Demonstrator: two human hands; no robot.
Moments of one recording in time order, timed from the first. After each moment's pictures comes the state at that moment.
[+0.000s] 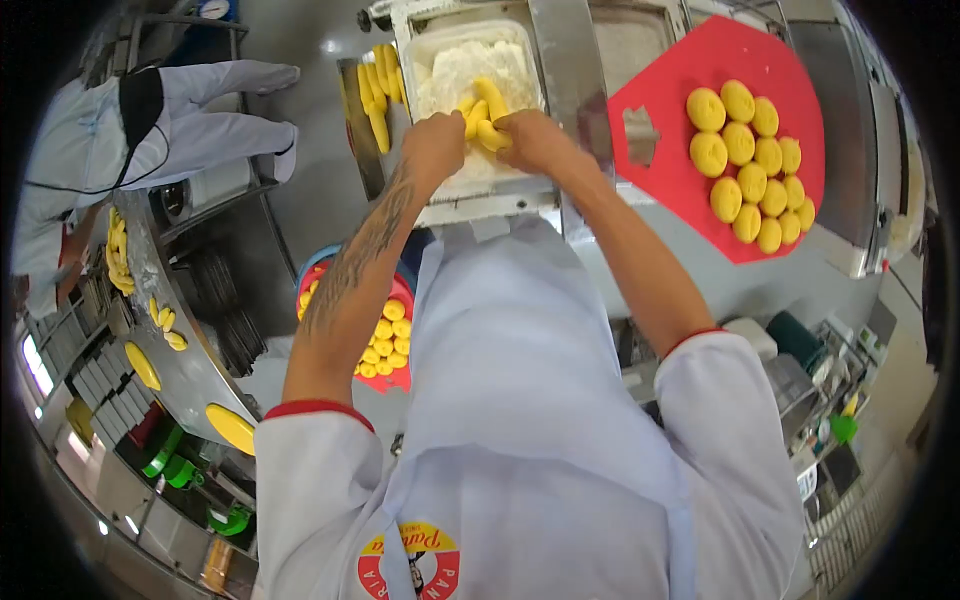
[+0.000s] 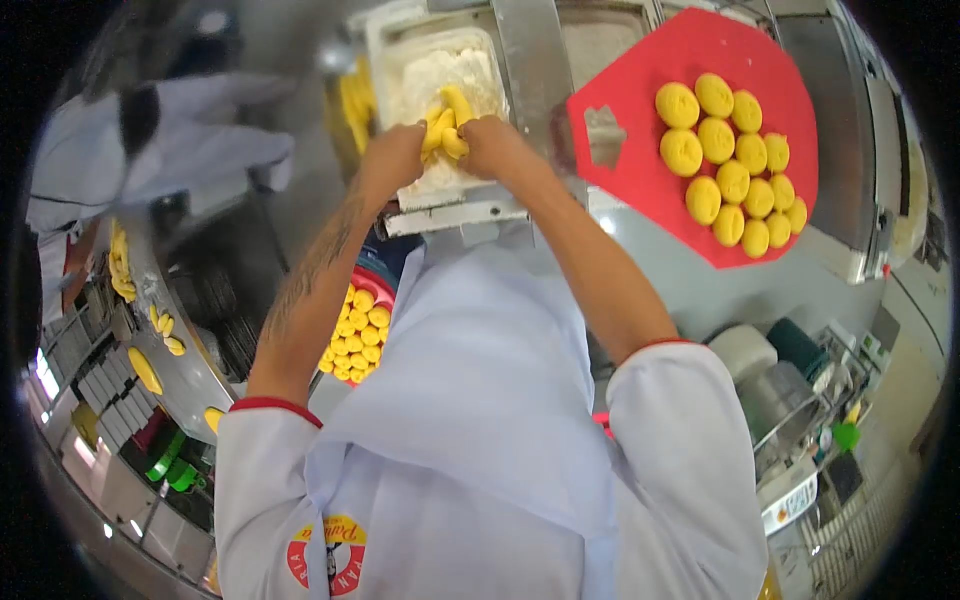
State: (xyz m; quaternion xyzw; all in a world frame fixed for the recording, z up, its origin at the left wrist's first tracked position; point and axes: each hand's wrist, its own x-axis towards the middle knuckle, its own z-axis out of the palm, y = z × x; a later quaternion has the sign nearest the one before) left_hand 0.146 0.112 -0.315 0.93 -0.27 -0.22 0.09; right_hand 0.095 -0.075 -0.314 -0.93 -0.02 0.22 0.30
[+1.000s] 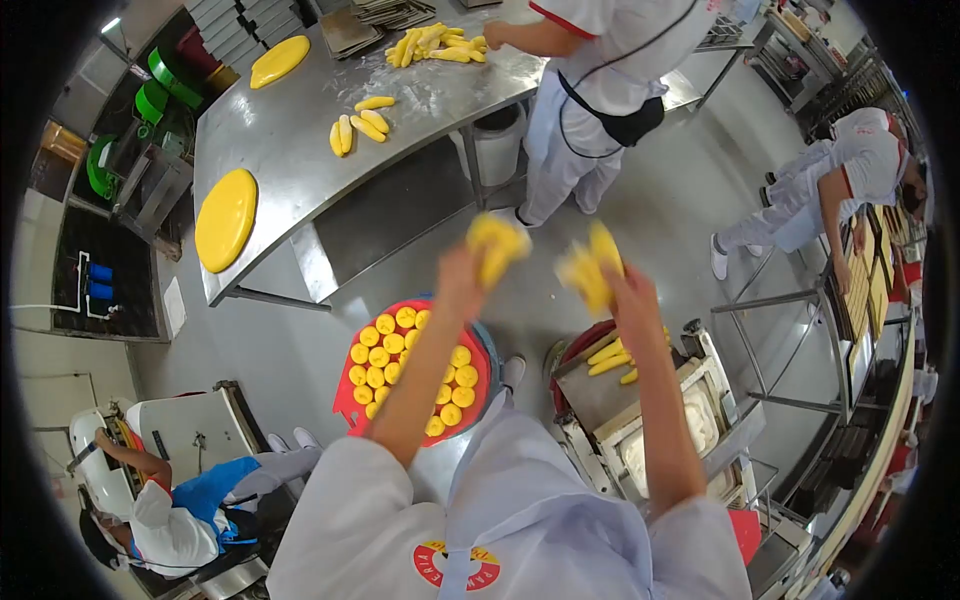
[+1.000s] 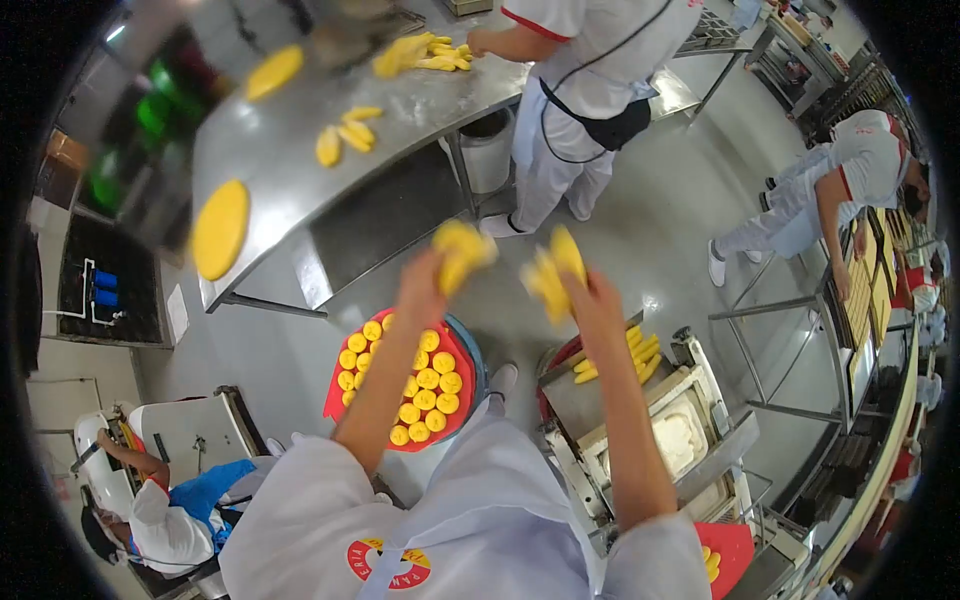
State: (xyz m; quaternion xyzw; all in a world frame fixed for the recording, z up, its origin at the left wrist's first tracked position) left_hand 0.045 0.585 -0.224 0.36 0.36 0.24 0.83; right_hand 0.199 0.375 -0.167 -0.66 -0.13 0.39 0.63
